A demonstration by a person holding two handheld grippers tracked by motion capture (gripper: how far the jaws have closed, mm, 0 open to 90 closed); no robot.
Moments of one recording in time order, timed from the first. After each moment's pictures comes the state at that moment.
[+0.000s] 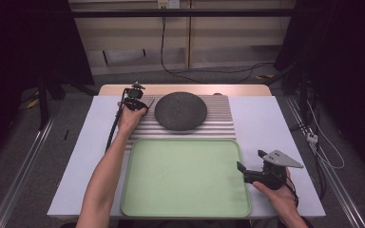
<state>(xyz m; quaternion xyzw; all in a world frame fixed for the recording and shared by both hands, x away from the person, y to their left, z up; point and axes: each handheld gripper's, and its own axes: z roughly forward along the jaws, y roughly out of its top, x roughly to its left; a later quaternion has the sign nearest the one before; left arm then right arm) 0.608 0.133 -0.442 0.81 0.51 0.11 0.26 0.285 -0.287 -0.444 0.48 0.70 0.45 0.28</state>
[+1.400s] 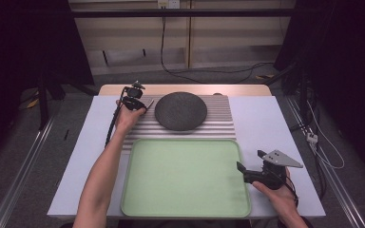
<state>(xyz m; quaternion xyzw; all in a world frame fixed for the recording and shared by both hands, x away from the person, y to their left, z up) 0.603 0.135 -0.432 0.83 0.49 0.11 0.24 0.285 -0.286 -0.444 0.48 0.71 0.44 0.28</state>
